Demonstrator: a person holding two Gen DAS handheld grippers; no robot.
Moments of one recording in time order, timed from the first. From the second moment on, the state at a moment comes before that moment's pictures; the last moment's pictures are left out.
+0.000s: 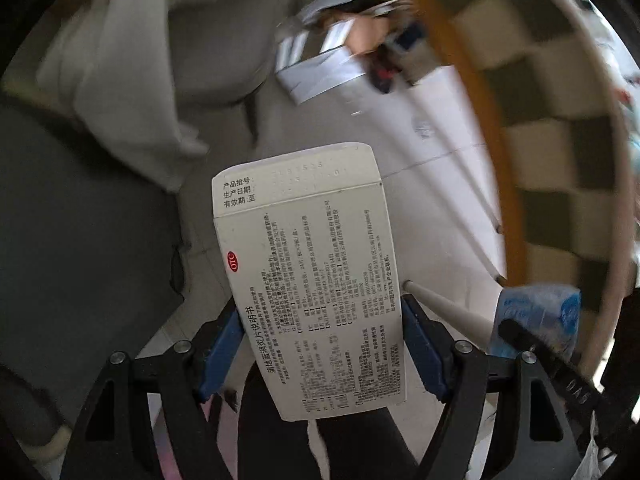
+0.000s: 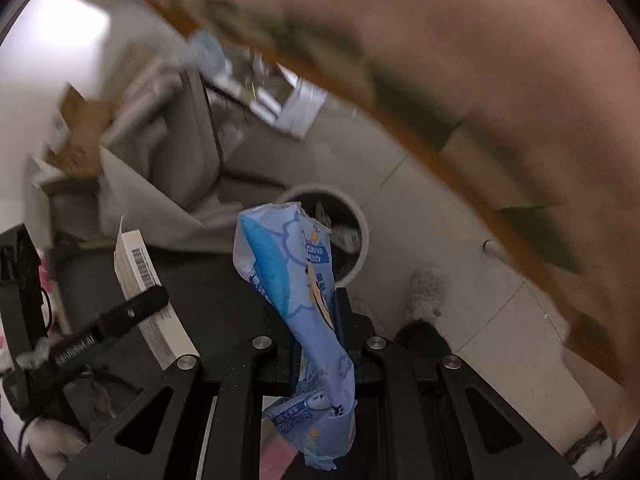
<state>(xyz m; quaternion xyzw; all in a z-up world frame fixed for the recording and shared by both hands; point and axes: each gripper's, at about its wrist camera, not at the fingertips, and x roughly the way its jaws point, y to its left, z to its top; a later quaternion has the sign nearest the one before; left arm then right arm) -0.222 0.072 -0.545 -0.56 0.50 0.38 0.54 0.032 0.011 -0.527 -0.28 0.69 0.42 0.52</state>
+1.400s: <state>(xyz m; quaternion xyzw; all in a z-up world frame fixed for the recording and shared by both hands) -0.249 0.055 -0.585 -0.45 0.56 0.48 0.51 -0.027 0.046 -0.645 -0.42 0.61 0.44 0.51</state>
